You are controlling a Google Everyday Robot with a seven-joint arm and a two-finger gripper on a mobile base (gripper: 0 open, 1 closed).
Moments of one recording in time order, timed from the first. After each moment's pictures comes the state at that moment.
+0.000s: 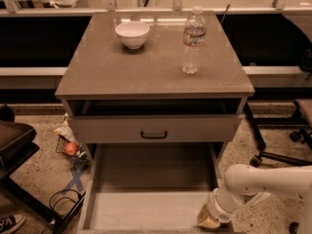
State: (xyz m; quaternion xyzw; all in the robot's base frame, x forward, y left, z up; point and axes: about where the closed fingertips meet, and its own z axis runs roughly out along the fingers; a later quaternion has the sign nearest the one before) arm 0.363 -0.171 0.416 -0.63 0.75 0.20 0.08
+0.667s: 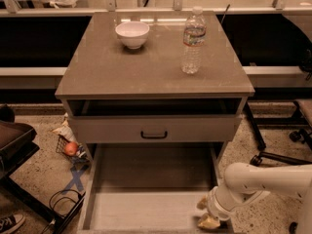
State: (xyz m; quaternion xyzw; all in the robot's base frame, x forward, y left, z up) arm 0.362 -0.170 0.414 -0.63 0.75 0.20 0.07
